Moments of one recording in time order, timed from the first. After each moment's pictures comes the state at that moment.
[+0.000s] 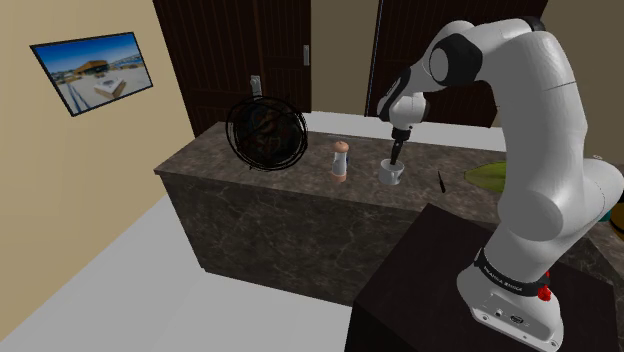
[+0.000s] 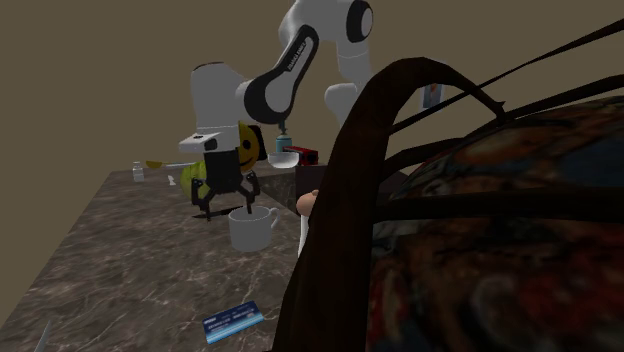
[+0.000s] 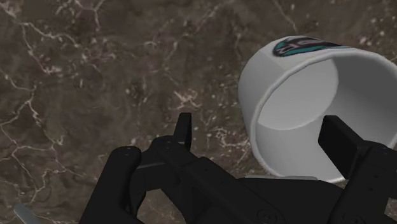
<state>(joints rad) -0.37 0.66 -0.37 -1.85 0.41 2.41 -1.29</state>
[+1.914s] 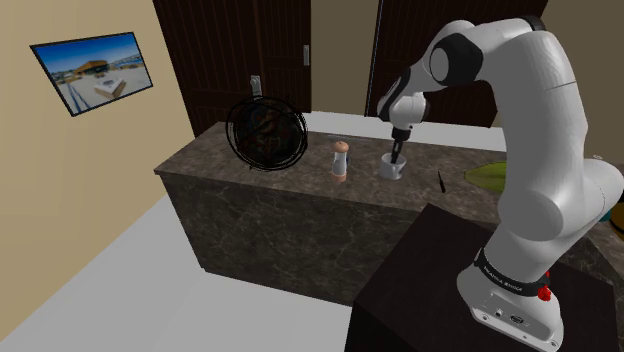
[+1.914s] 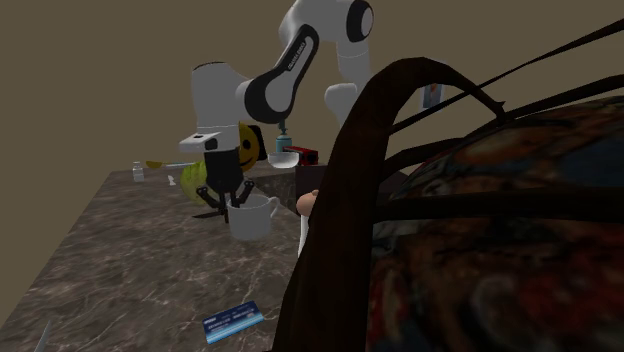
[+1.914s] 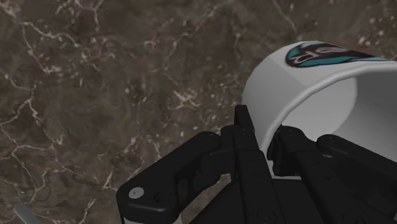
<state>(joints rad) -0.37 0.66 -0.37 -1.85 0.41 2.41 -1.29</state>
